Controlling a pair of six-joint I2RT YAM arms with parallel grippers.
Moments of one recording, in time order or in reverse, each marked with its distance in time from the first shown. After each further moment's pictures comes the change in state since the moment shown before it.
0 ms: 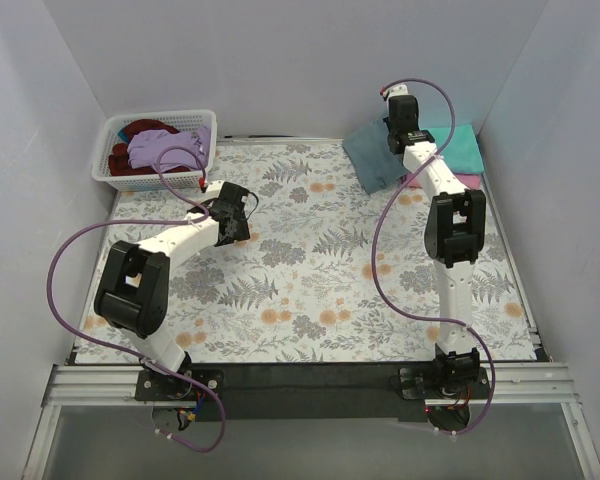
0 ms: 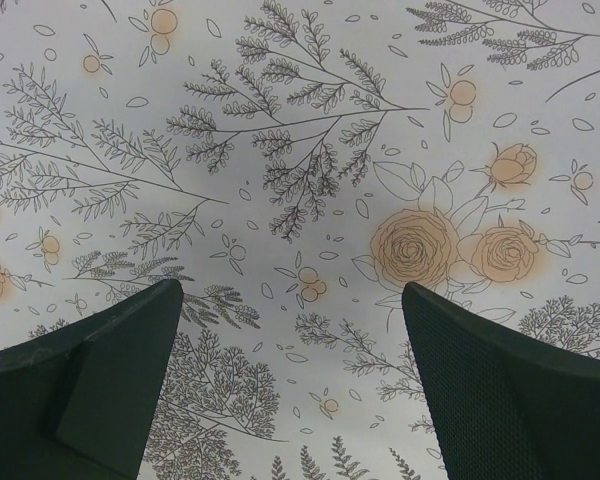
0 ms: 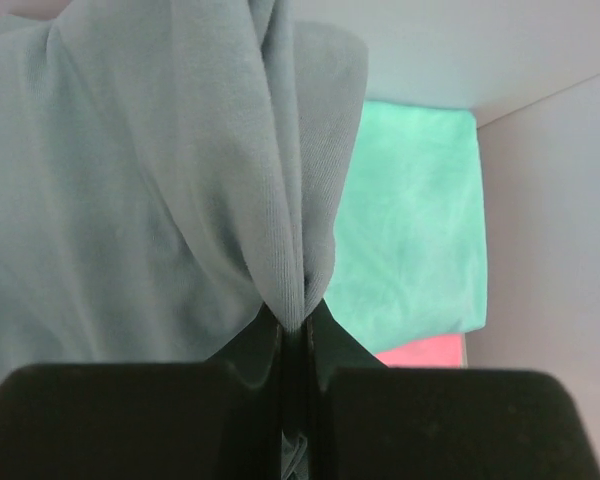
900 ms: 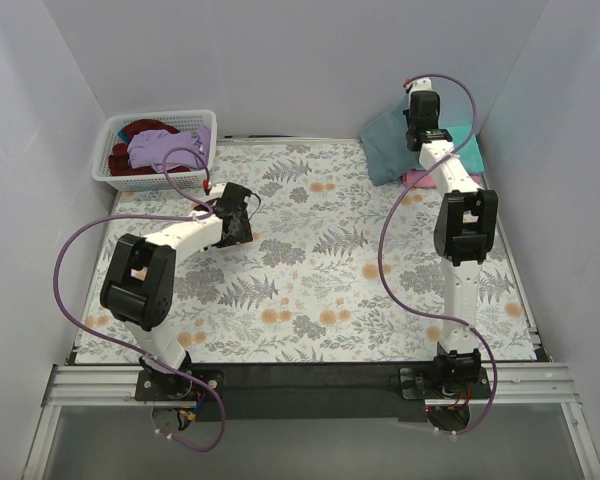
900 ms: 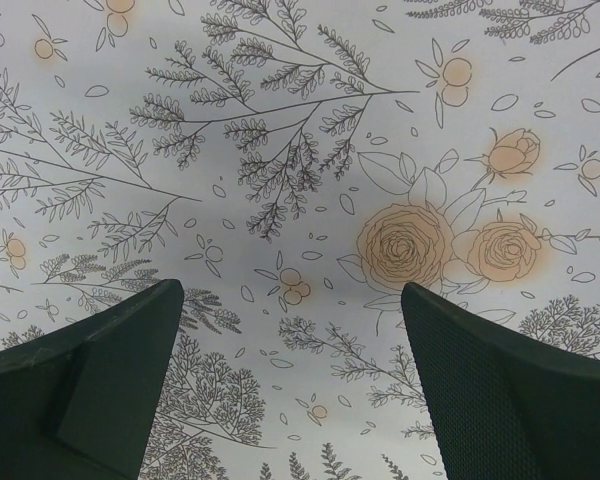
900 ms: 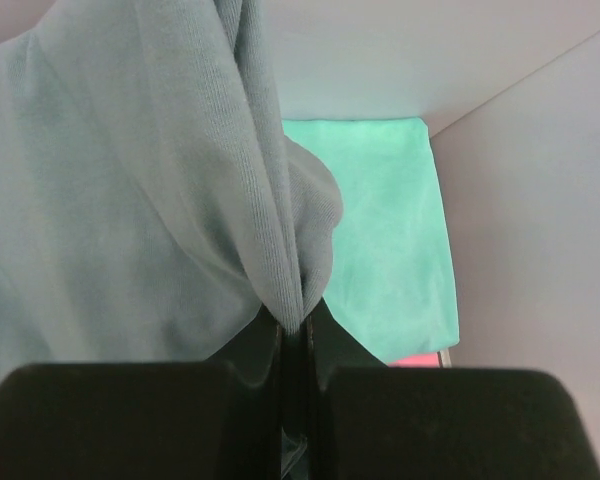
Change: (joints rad) left arm 0.000 0.053 0.018 -0.010 0.039 -0.002; right arm -0.086 0.000 0.000 0.091 -0.030 0.025
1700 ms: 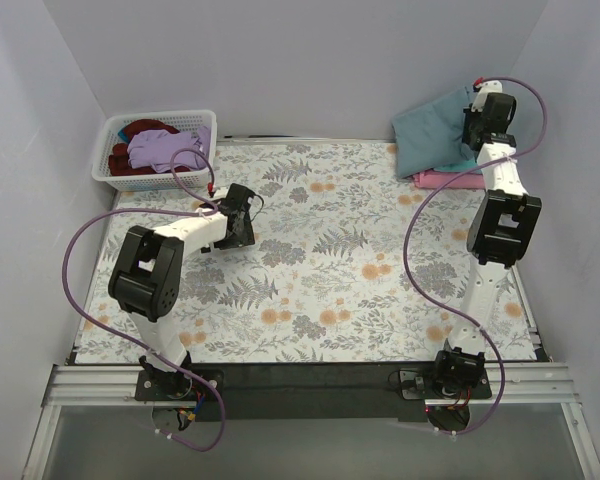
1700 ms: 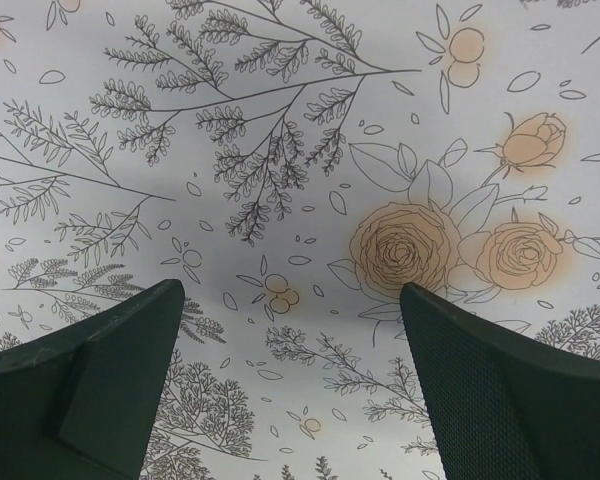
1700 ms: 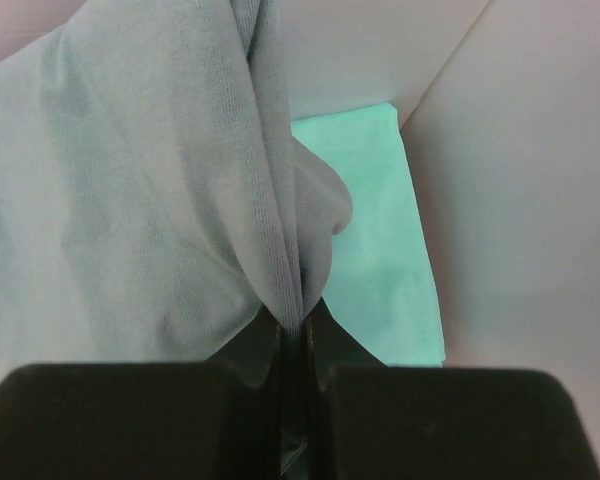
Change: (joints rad) left arm 0.000 0.075 0.032 -0.021 0.024 0.000; right arm -0.301 0.000 -0.002 0.023 -0.452 0.106
